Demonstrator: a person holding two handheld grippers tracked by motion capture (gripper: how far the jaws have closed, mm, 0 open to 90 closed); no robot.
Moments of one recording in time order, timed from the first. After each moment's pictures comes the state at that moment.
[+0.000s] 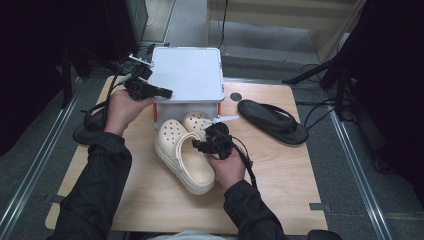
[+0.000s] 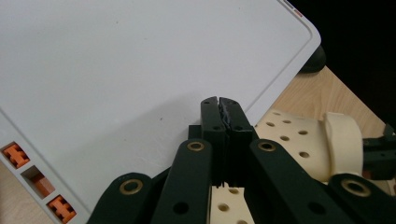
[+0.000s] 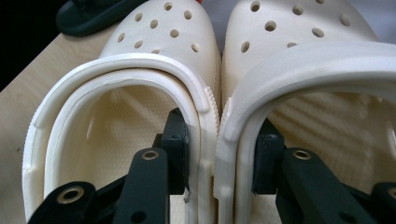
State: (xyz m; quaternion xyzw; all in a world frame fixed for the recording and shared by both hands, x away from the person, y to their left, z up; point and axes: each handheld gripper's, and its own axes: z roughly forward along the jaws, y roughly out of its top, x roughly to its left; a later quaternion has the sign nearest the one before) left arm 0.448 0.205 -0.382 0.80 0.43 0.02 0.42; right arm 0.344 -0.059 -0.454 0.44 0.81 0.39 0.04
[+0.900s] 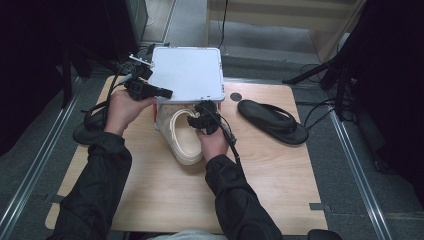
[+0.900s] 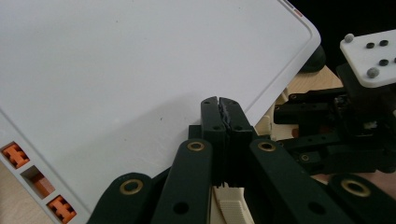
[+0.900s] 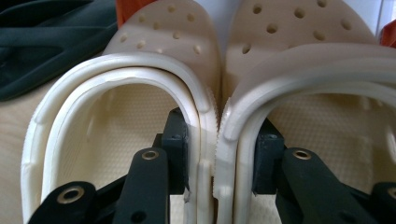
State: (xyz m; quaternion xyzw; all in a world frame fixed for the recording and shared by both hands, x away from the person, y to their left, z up) left arm 0.448 0.206 -0.382 0.80 0.43 0.01 0.42; right arm 0.415 -0.020 -0.465 0.49 0.77 0.39 0.11
